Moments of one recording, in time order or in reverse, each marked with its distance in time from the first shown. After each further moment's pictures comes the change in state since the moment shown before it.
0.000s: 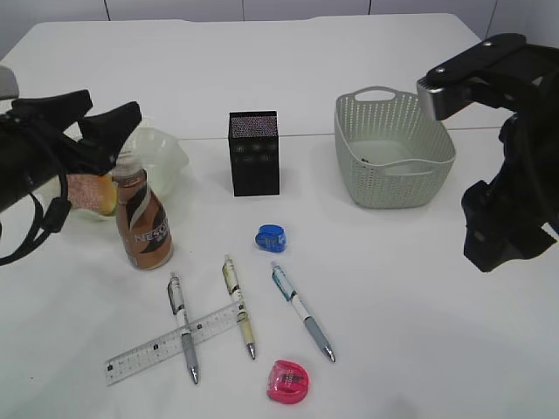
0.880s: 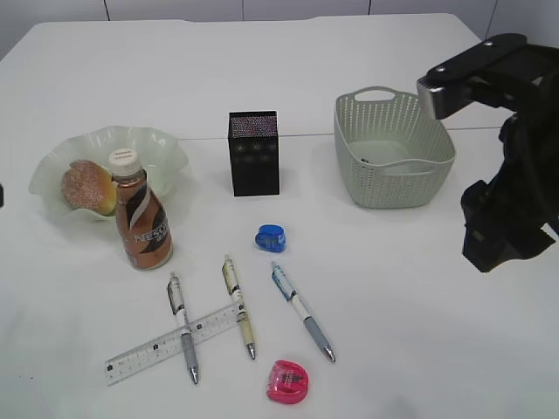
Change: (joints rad) left arm 0.119 -0.482 0.009 -0.192 1.187 -0.085; right arm 0.000 0.000 0.000 0.005 0.000 0.008
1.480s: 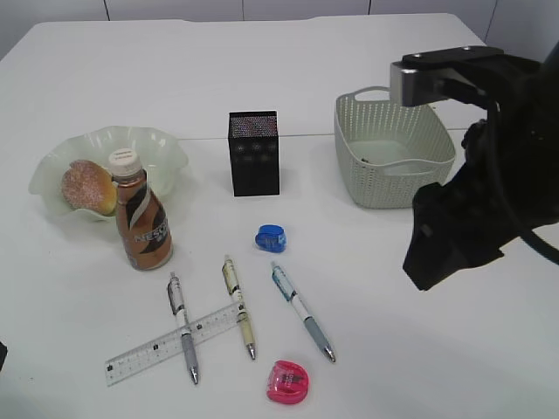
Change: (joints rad) left arm 0.000 -0.063 -0.002 -0.487 0.810 0.348; right arm 0.004 0.000 0.000 0.258 -0.017 0.002
